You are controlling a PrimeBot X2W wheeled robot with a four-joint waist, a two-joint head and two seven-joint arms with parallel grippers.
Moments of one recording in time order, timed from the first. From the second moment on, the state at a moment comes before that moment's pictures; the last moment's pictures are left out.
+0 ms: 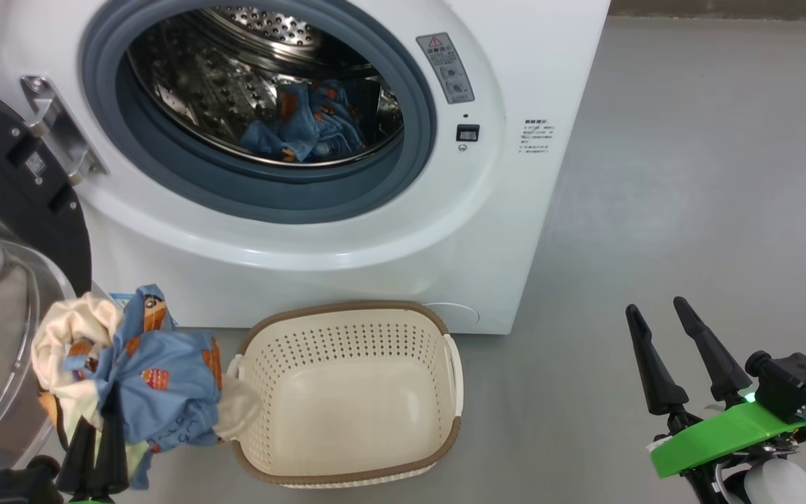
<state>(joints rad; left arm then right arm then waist) -0.03 0.13 0.07 0.24 -0.25 -0.13 -0.25 -0.11 -0.22 0.19 0.22 0.48 0.13 -0.25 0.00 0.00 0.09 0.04</state>
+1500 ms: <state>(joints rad) -0.89 0.32 -0.04 0.57 -0.34 -0.13 -0.26 -0.31 -0.08 0.17 0.18 0.46 0.13 -0.25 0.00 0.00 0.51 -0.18</state>
